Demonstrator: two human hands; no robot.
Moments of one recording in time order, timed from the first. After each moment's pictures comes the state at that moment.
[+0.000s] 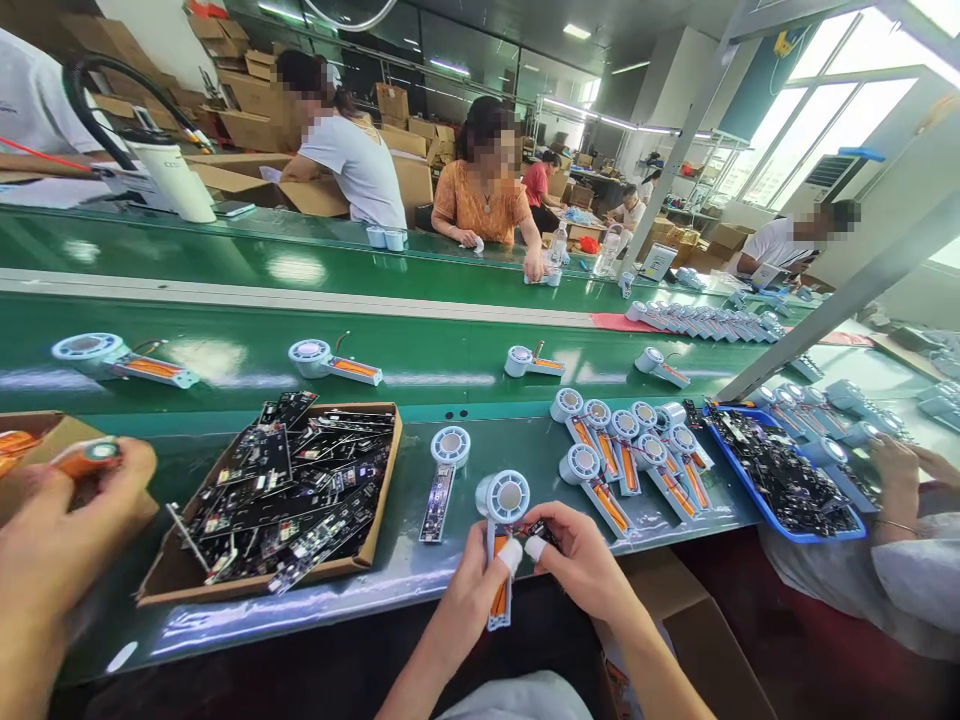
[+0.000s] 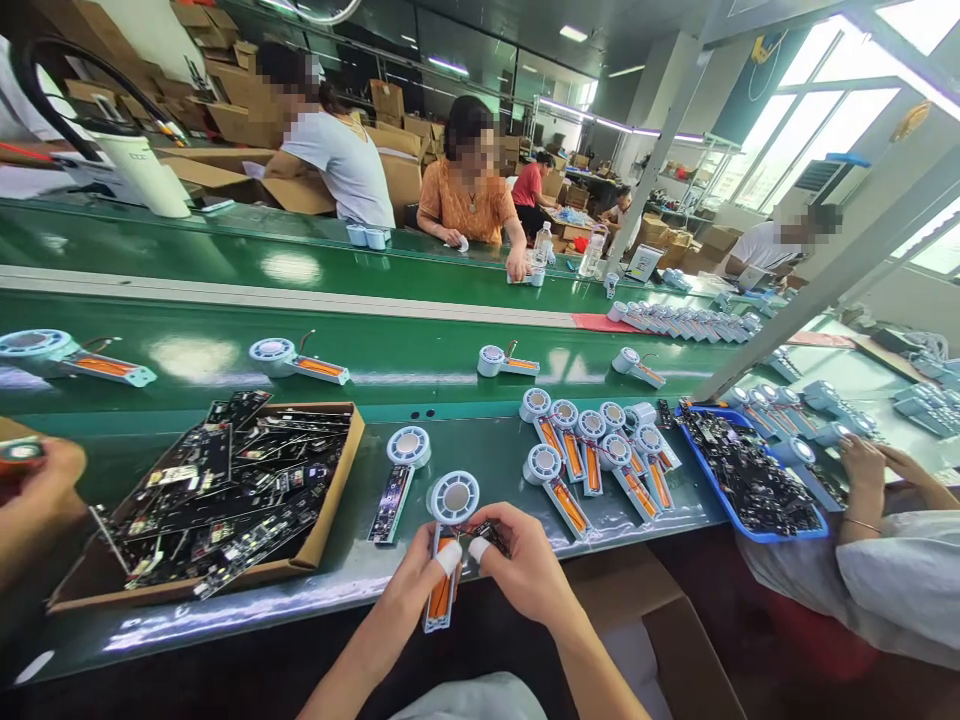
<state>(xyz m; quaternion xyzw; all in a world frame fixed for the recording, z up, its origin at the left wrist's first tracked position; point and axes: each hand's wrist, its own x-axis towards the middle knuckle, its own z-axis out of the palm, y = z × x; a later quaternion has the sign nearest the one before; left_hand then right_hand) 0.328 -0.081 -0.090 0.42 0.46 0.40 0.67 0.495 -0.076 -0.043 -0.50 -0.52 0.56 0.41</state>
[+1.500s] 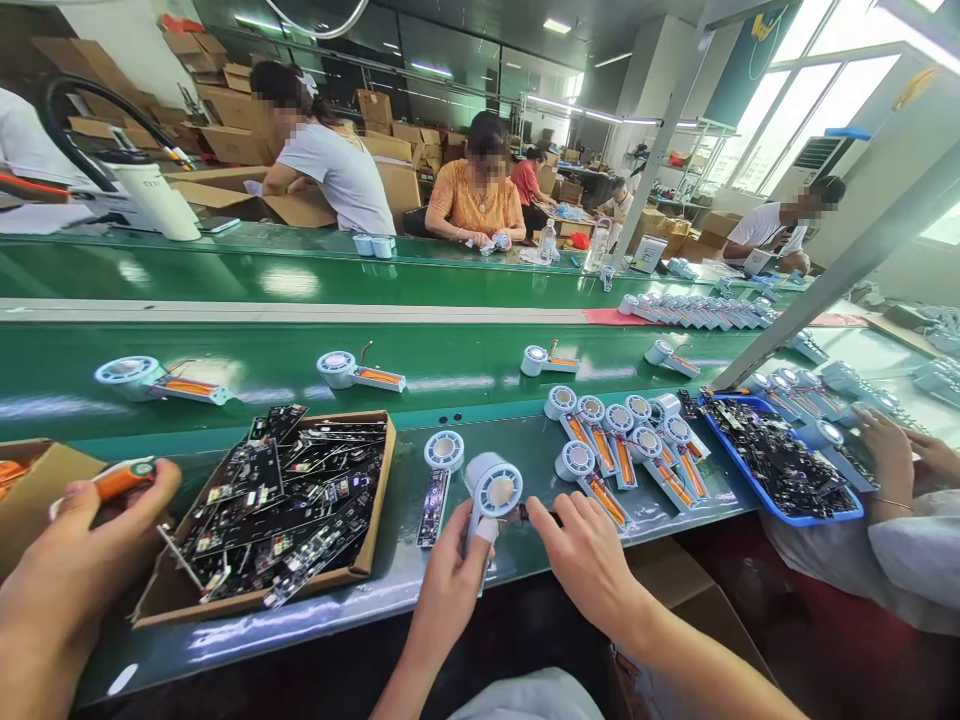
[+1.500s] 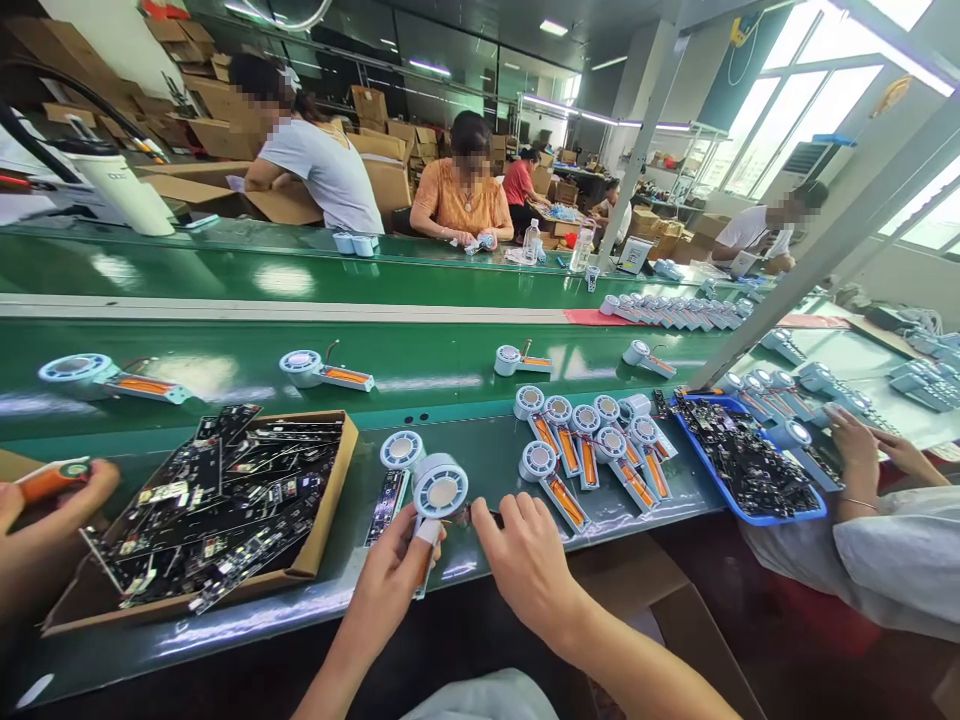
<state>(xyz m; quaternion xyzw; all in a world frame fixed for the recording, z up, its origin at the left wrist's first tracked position) 0.319 -0.063 -0.066 0.48 0.54 0.42 0.55 0.498 -0.081 -0.026 -0.54 -0.82 -0.16 0.12</state>
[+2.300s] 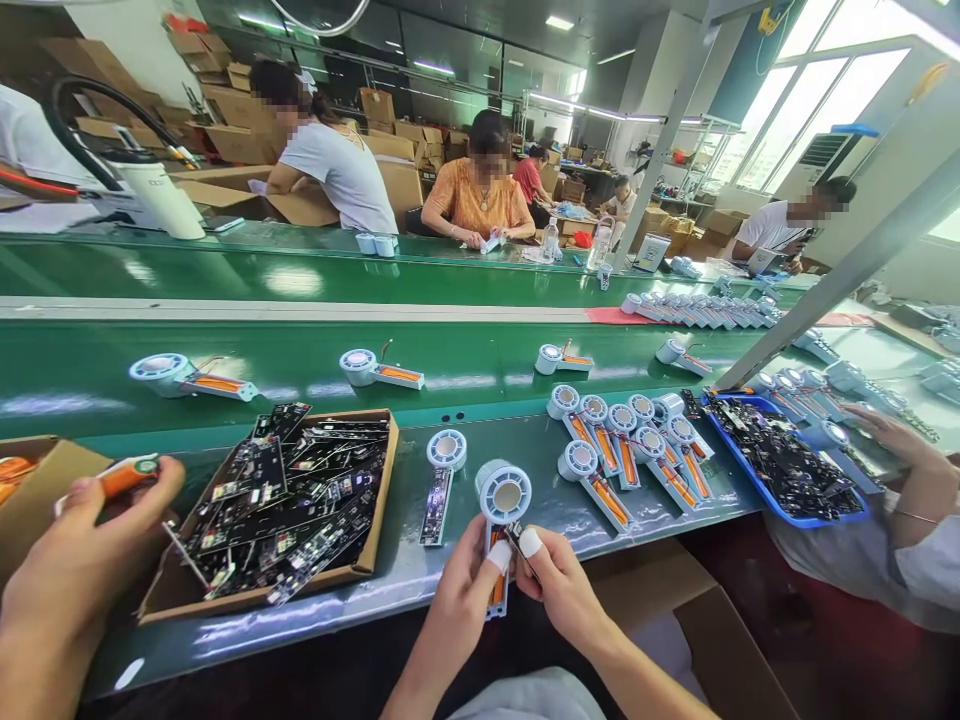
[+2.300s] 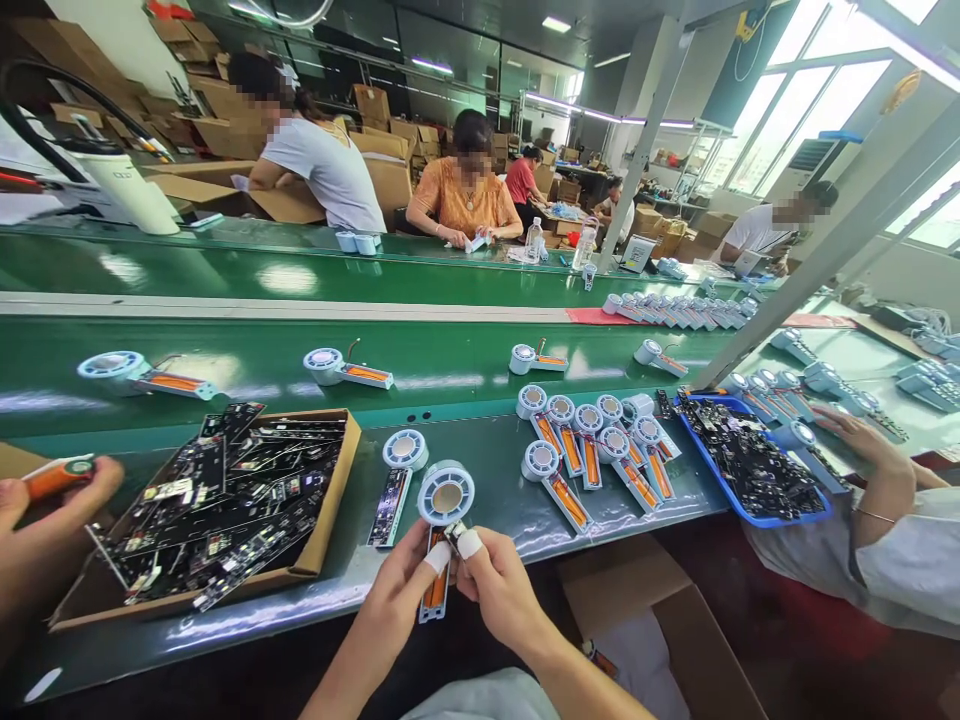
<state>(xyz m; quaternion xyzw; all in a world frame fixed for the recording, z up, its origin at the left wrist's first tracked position) 0.322 -0.083 -0.074 0.35 0.50 0.43 0.67 0.461 -0.086 -0.056 -0.47 -0.51 0.56 0.45</state>
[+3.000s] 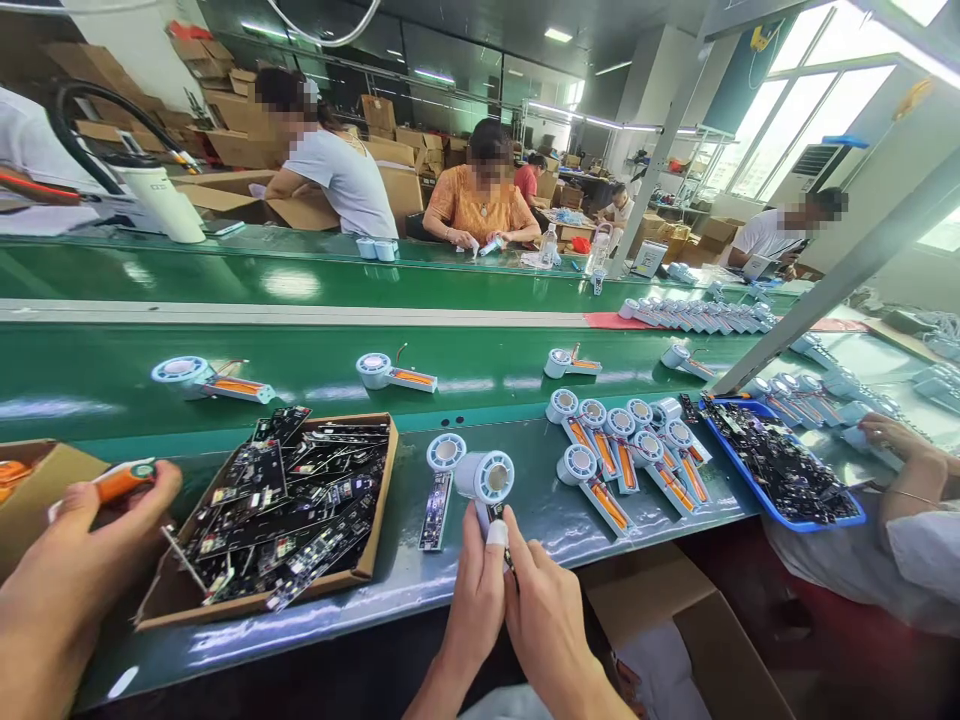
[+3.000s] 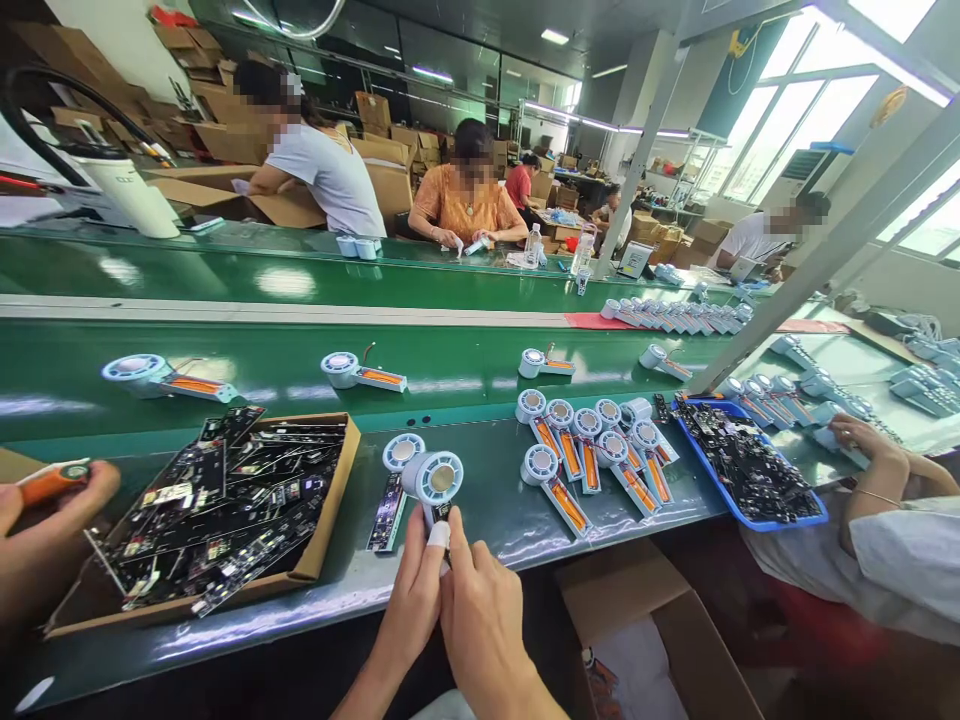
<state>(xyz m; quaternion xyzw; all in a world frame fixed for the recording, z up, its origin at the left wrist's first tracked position) 0.345 -0.075 -0.068 0.39 0.57 0.44 0.56 0.442 -0.107 -0.071 -0.64 -0.72 0.11 0.24</state>
